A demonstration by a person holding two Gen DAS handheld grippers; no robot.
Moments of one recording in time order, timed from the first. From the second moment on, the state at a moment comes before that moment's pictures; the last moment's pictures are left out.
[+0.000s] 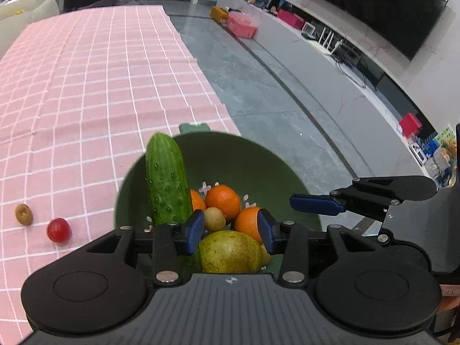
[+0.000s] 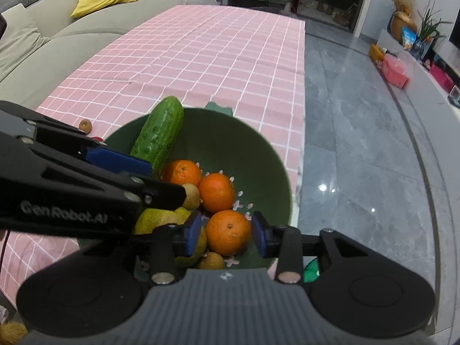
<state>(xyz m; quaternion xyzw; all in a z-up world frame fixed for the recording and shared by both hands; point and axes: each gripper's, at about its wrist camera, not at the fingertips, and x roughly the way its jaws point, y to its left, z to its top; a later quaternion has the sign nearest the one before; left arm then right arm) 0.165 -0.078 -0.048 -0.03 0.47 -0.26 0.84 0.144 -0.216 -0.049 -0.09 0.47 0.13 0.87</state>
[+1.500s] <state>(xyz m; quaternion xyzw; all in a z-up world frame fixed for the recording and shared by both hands) 0.168 0.134 -0.083 -0.14 0.46 -0.05 0.87 0.196 -0.027 -0.057 -0.15 0.45 0.27 0.84</state>
